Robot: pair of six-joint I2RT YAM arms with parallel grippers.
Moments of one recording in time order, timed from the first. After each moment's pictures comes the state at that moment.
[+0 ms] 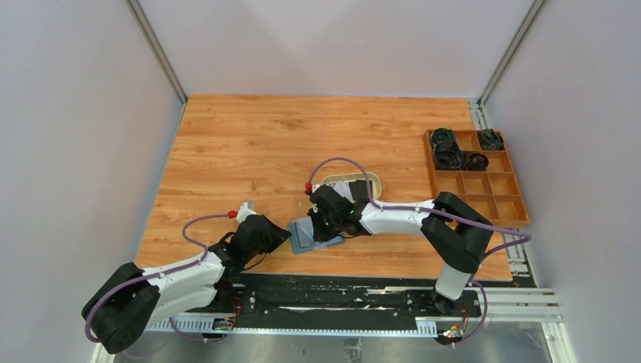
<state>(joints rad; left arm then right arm) -0.70 0.96 0.09 0.20 -0.19 -1.23 1.00 1.73 0.95 -0.15 -0.08 0.48</state>
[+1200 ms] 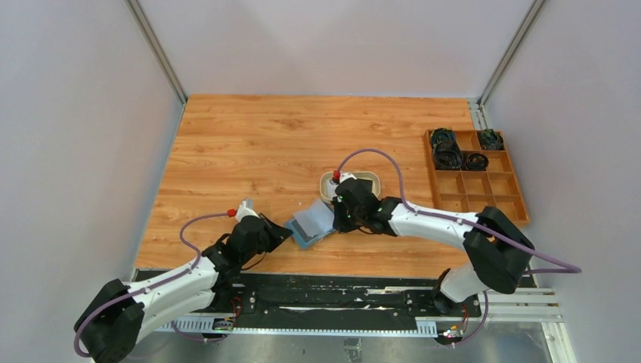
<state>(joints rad) -0.71 0.83 0.09 0.15 -0.16 -1.24 0.92 1.50 0.84 -0.19 0.02 0.51</state>
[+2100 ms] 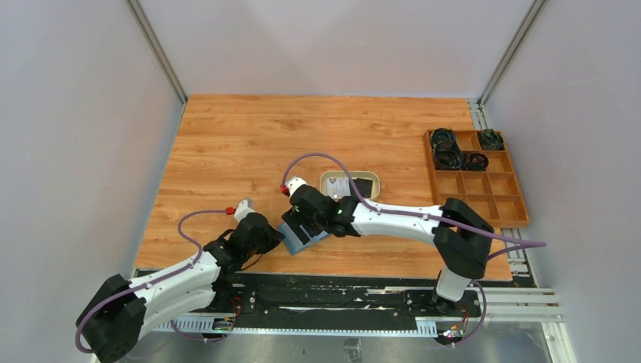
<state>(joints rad) -0.71 0.85 0.17 -0.05 -0.24 -1.13 1.13 1.66 1.15 -0.33 0.19 0.23</state>
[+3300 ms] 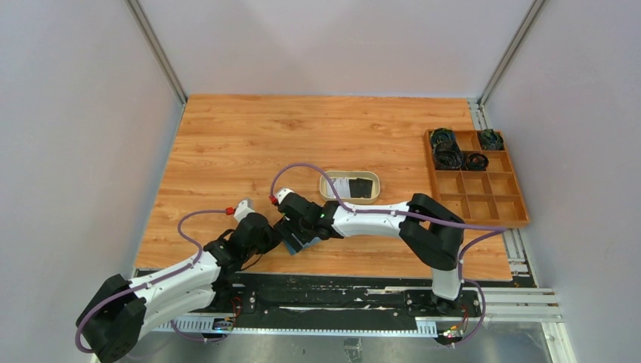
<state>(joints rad) -0.71 0.85 0.17 -0.06 -0.24 -1.13 1.16 1.88 1.23 -0.30 0.13 0.21</state>
